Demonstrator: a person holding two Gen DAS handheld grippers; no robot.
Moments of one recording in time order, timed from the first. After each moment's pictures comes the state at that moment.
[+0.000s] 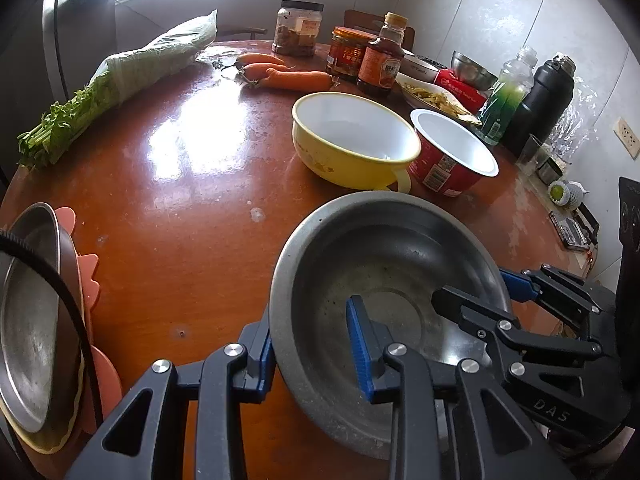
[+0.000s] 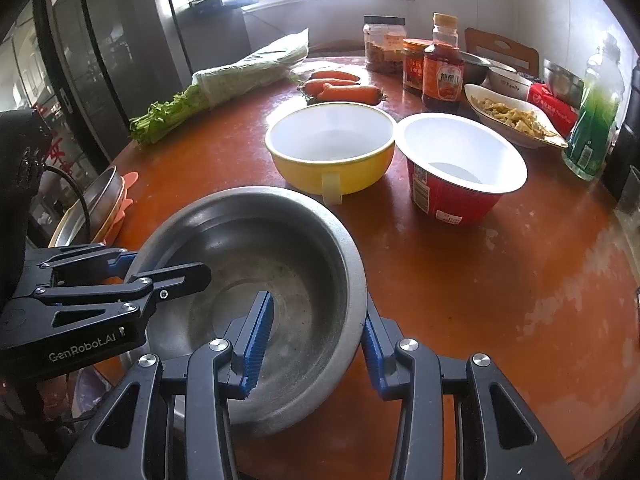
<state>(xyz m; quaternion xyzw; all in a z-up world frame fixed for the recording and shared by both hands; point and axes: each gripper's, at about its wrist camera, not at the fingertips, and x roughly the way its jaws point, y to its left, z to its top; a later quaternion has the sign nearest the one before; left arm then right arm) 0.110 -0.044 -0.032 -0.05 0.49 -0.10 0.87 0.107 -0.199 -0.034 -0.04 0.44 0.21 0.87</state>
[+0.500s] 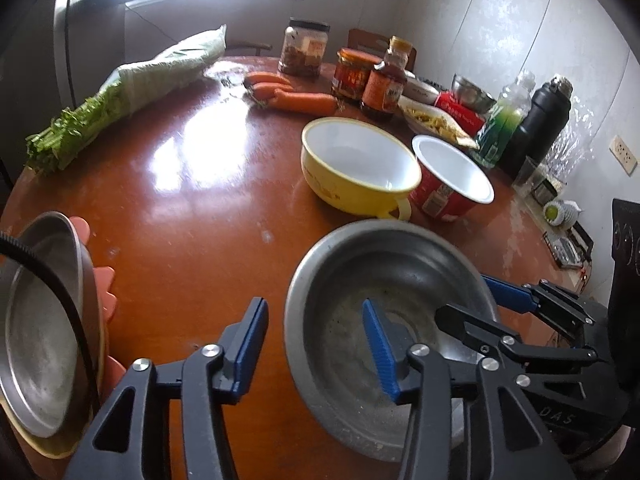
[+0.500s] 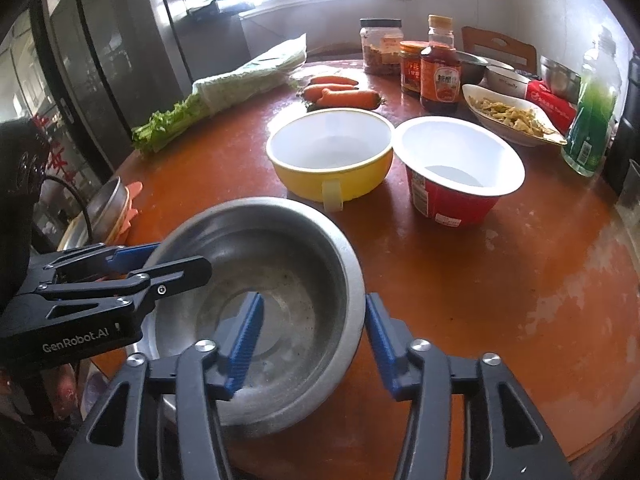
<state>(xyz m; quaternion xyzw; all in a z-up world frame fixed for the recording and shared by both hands) 0.108 -0.034 -0.018 -0.07 0.45 -0.10 0.88 0.106 -0.203 -0.028 -0.02 0.44 0.21 0.87</state>
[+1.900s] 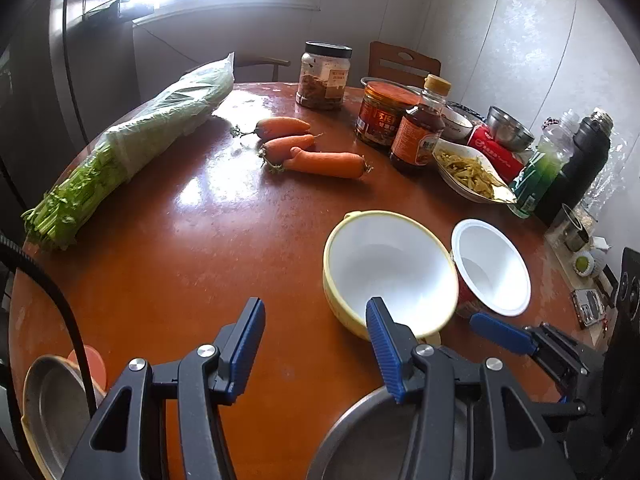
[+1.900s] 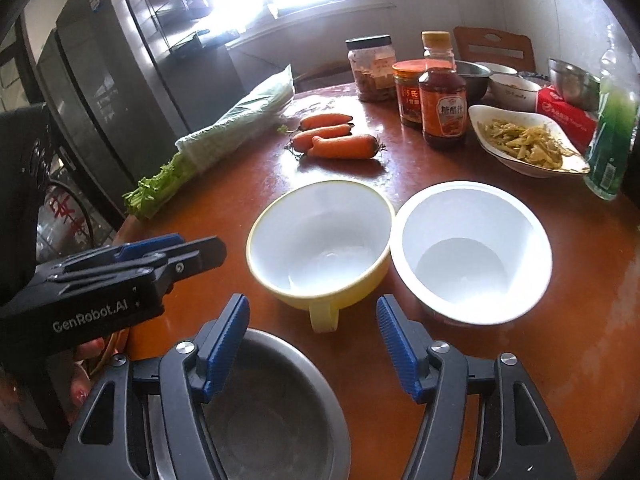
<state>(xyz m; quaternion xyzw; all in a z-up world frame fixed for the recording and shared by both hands) 0.206 -0.038 0.014 -0.06 0.45 -0.05 0.89 0.185 -0.198 -0.010 0.05 0.42 0.22 0.88</state>
